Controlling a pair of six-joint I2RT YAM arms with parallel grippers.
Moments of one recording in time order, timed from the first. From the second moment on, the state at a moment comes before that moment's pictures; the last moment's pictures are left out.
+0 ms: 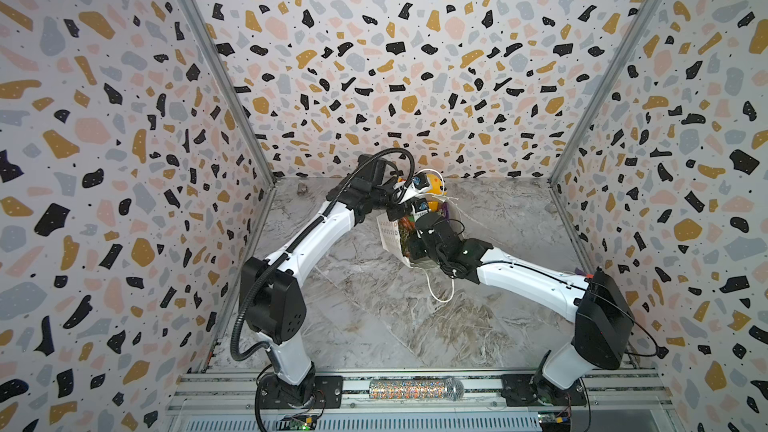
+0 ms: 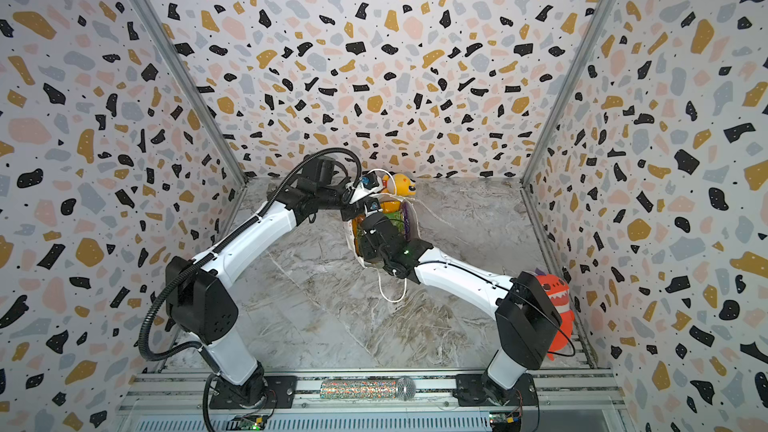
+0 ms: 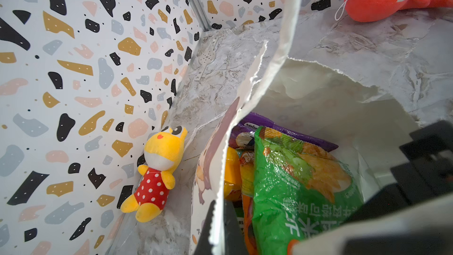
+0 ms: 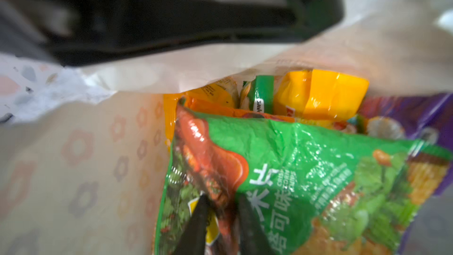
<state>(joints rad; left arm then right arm) -0.47 1.75 1.64 -0.50 0.54 0.76 0.89 1.62 1.26 -0.25 0.33 0.34</state>
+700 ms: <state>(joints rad) -0.46 1.75 1.64 -0.49 0.54 0.75 0.80 1.38 1.14 -0.21 0.14 0.29</state>
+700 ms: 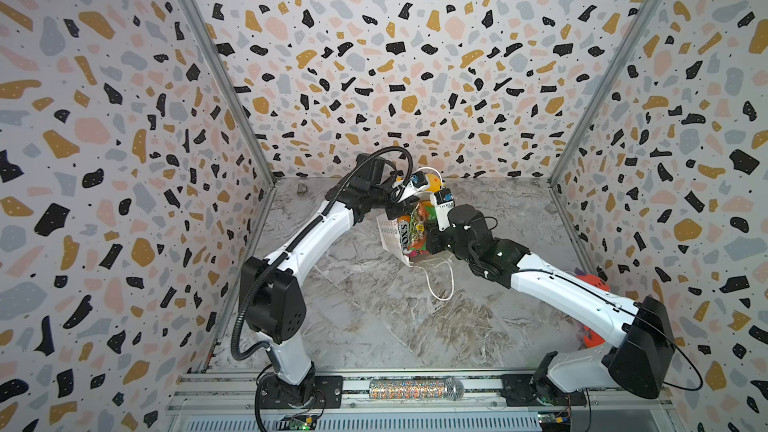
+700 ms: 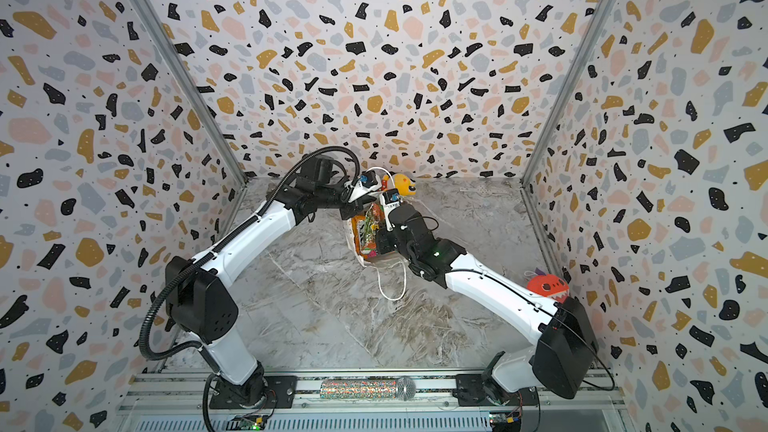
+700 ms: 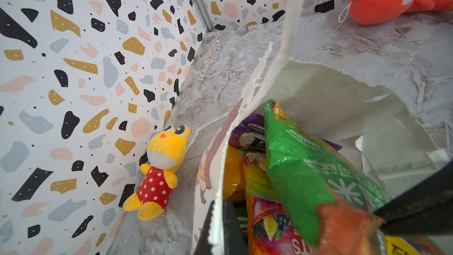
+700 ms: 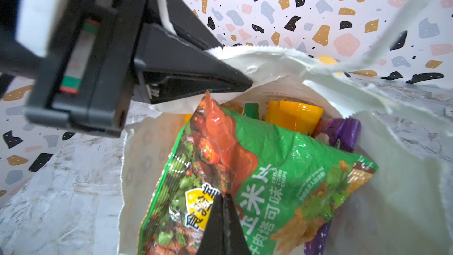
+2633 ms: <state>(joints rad) -0.45 1.77 1.64 -0.46 0.51 0.73 -0.05 1.43 0.74 0.18 -0.08 0.74</state>
